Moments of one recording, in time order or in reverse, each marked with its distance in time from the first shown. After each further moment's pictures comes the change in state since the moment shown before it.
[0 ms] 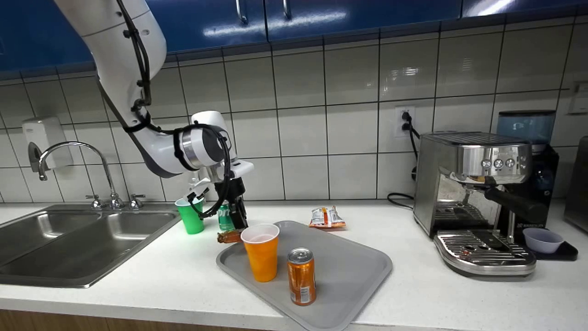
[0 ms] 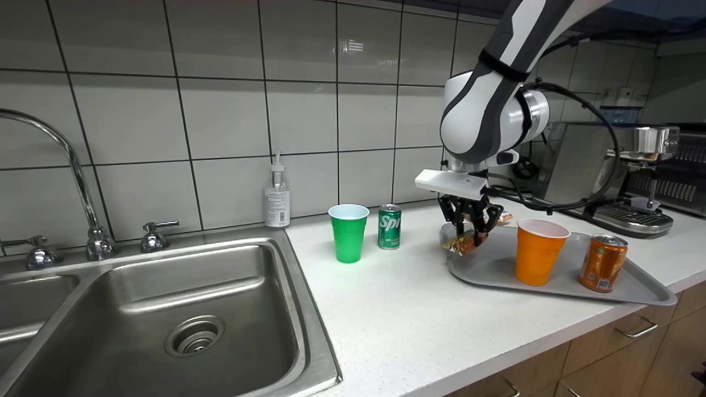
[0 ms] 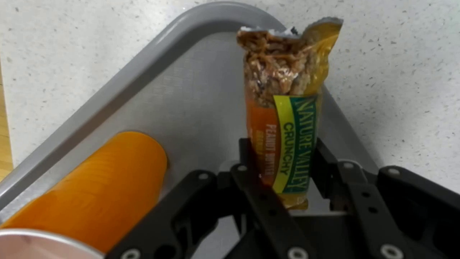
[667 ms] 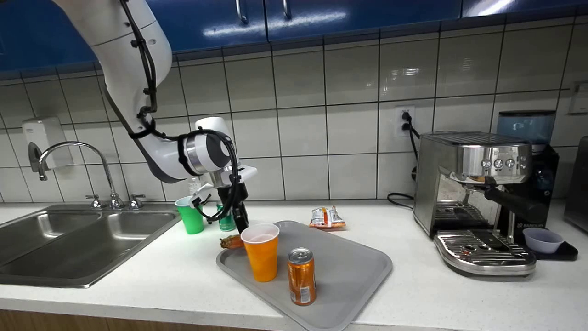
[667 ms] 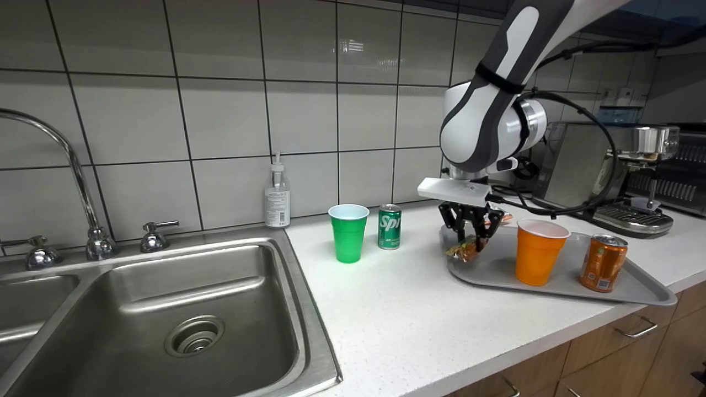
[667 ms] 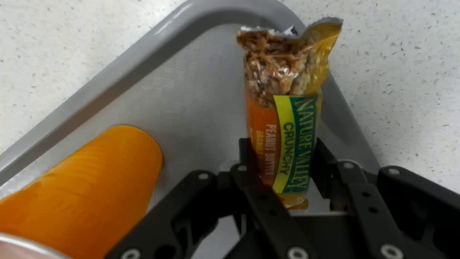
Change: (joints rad) arm -0.007 0.042 -0.001 0.022 0.000 0.006 -0.066
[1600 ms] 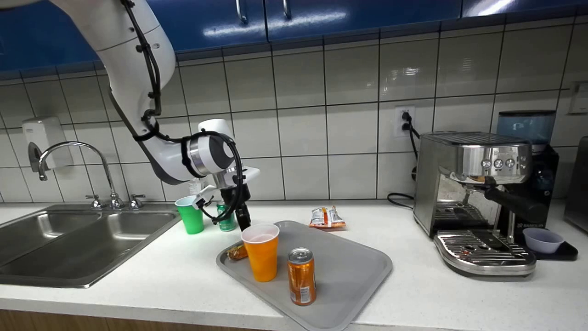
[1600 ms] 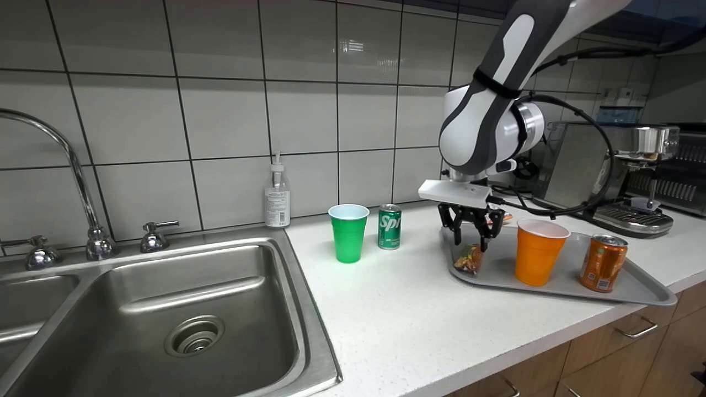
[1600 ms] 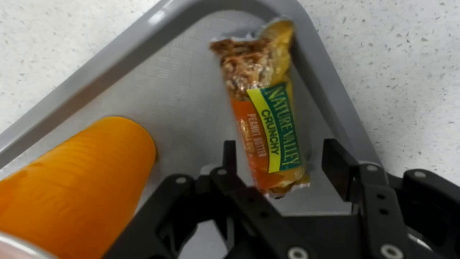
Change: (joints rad) arm 0.000 0.024 -0.008 0.024 0.000 0.000 -0.023
